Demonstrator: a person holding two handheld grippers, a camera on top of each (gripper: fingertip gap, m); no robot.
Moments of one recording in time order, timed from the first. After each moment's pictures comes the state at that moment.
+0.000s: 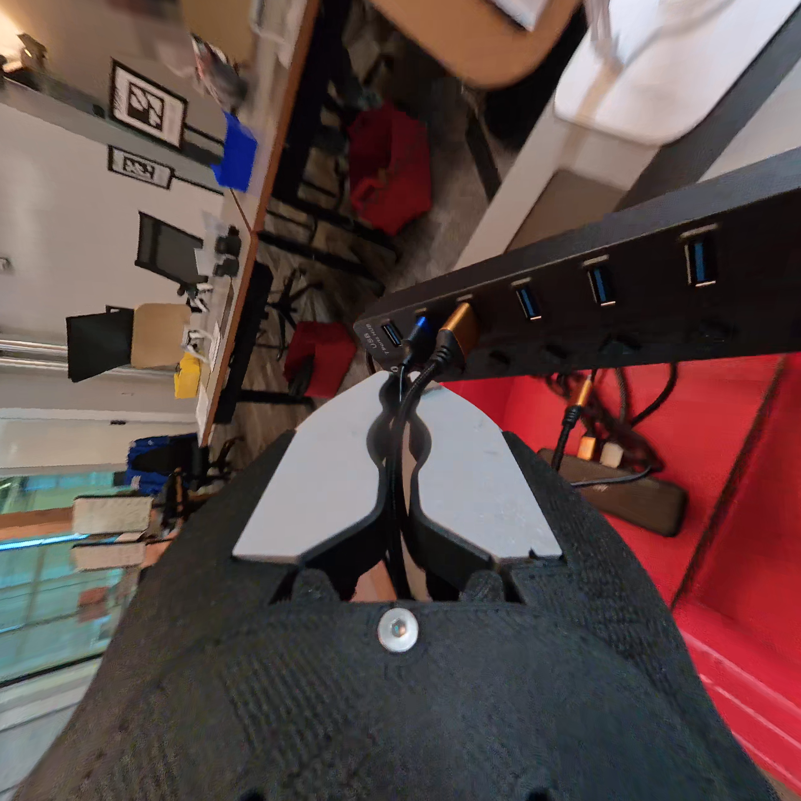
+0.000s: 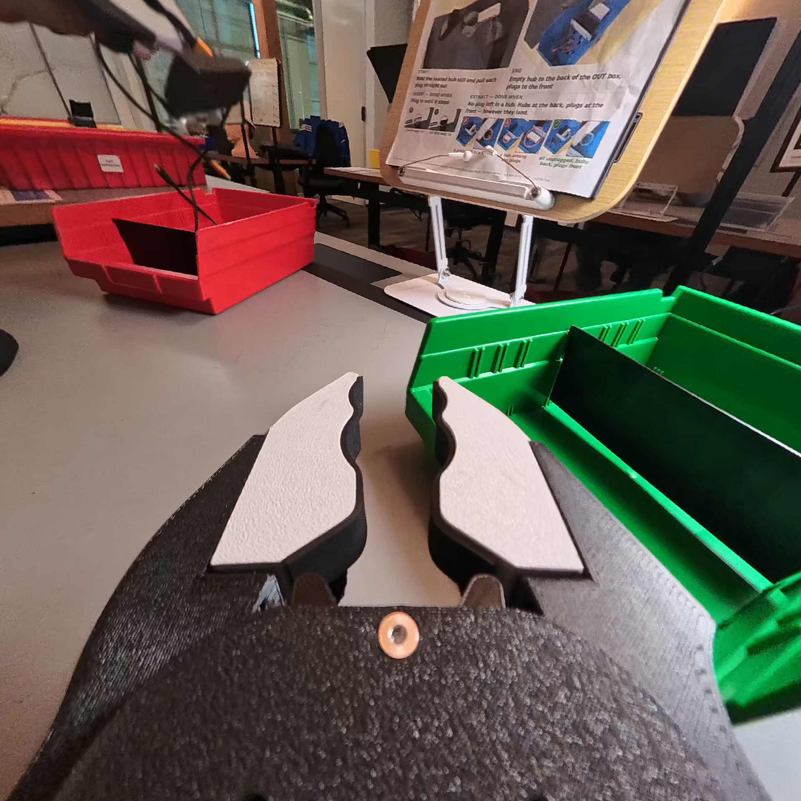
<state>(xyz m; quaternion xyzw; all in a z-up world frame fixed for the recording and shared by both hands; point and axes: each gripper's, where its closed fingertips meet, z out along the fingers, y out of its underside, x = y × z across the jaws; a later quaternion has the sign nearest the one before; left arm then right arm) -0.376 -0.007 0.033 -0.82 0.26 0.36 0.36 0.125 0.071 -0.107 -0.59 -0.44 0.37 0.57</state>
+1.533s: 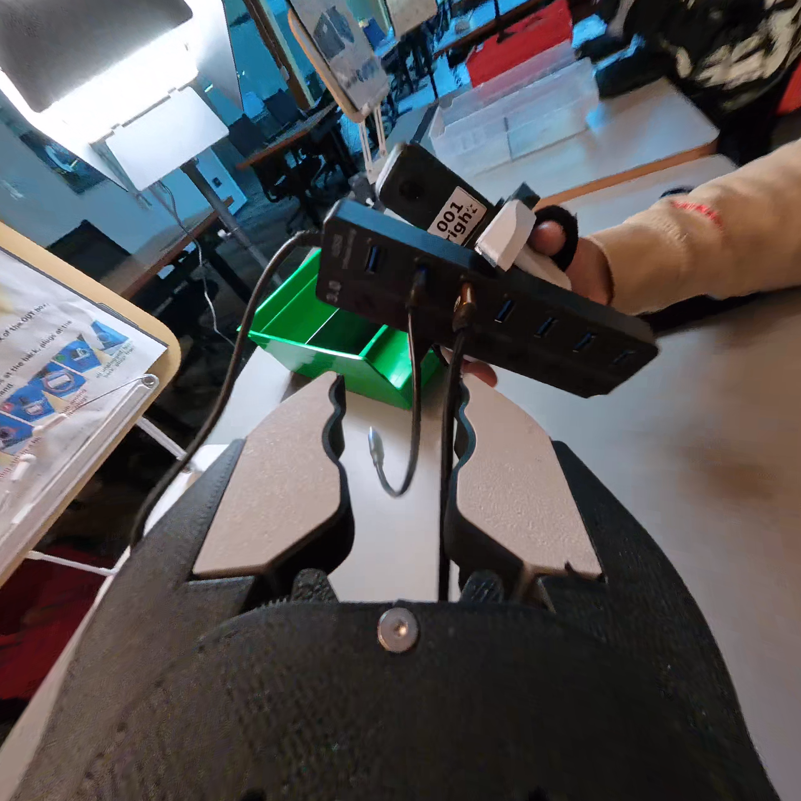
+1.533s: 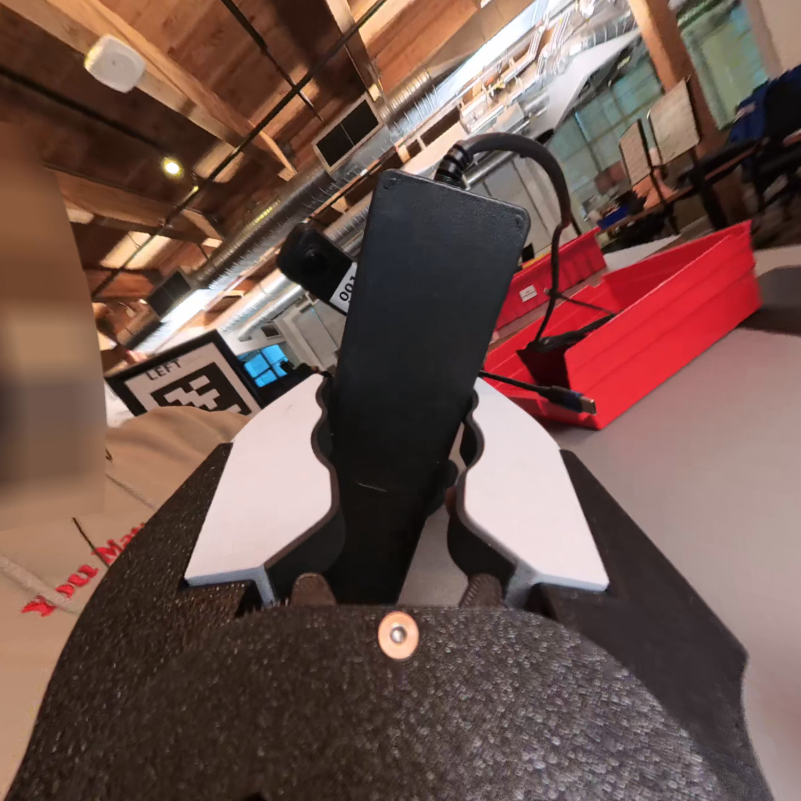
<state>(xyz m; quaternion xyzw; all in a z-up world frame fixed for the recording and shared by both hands) -0.002 -0.027 -0.030 -0.66 0.44 -0.11 0.60 0.032 -0.027 -0.030 -0.44 -0.39 0.79 0.20</state>
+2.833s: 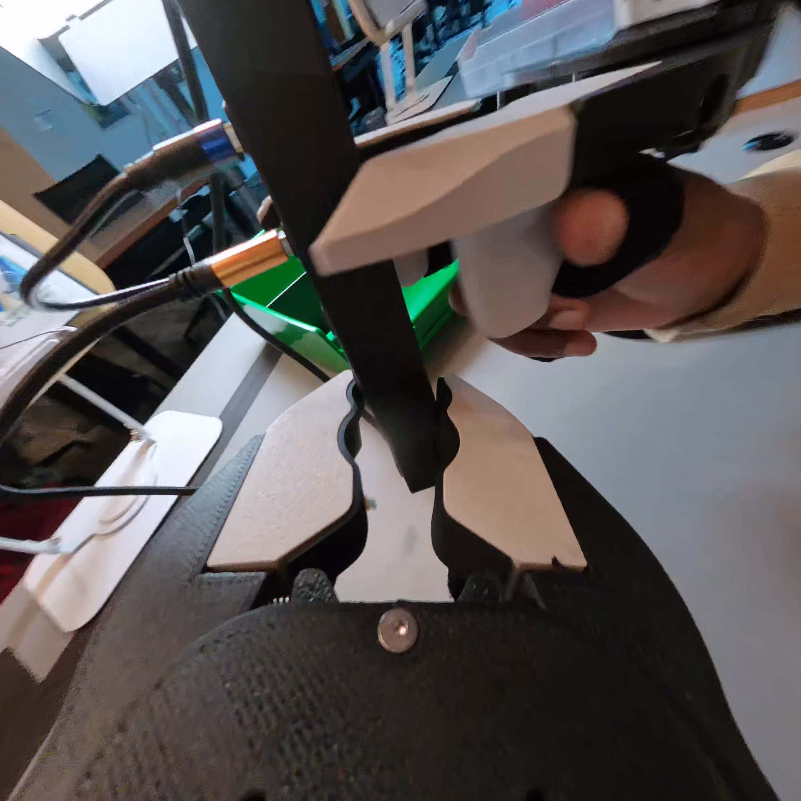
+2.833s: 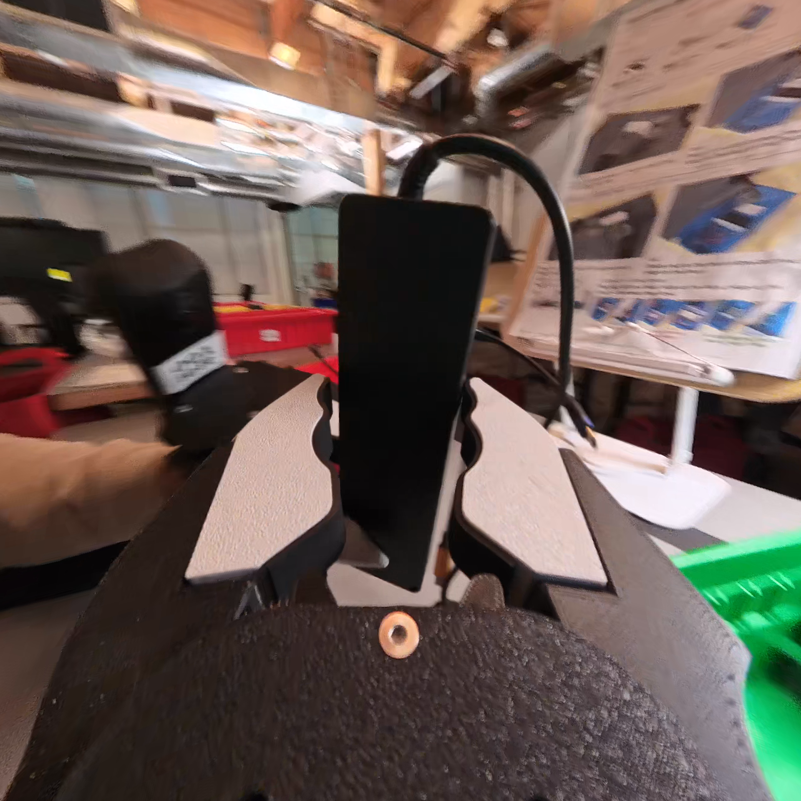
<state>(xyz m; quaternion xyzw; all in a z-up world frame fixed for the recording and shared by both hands) 0.044 -0.003 -0.093 -0.70 0.40 -0.08 0.59 0.030 -0.007 -0.016 -0.47 -0.40 0.53 0.59</state>
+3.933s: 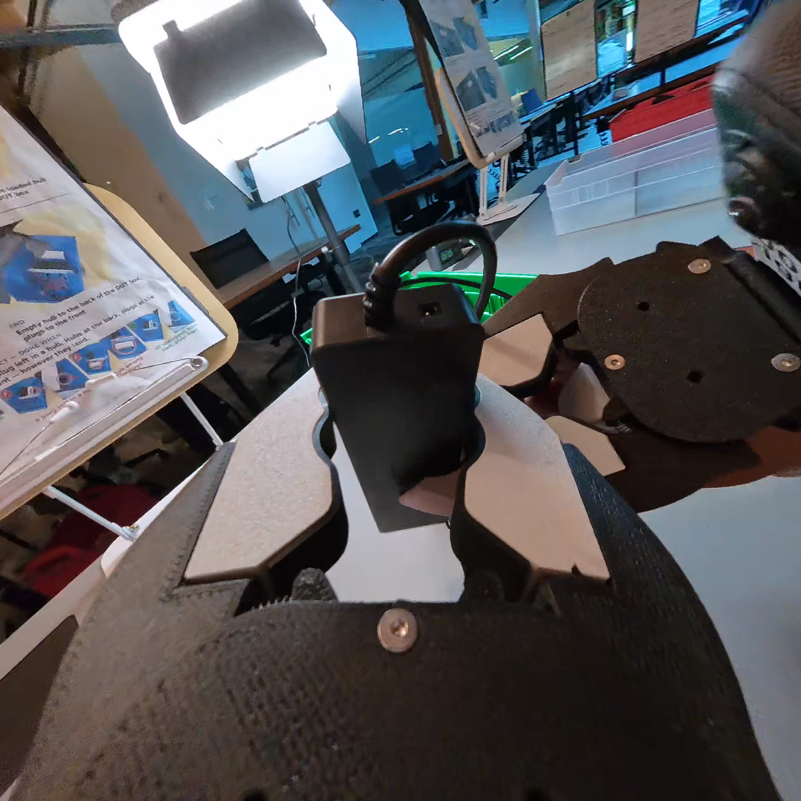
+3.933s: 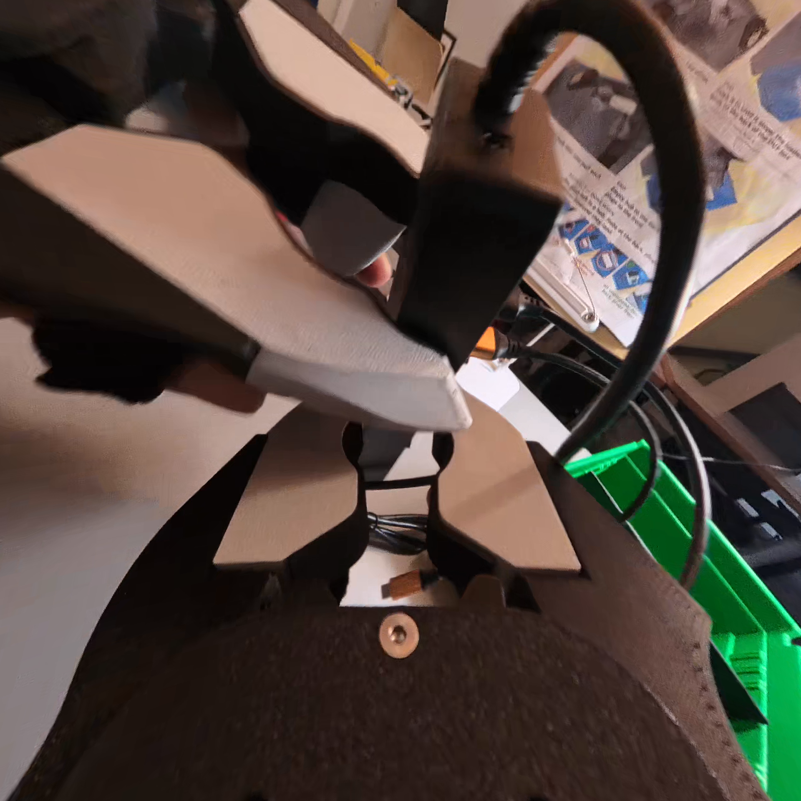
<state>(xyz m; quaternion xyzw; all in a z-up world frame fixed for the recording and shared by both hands) 0.032 0.000 -0.044 -0.65 0.30 -0.04 0.69 0.005 0.001 -0.089 -0.53 -0.55 0.15 0.62</state>
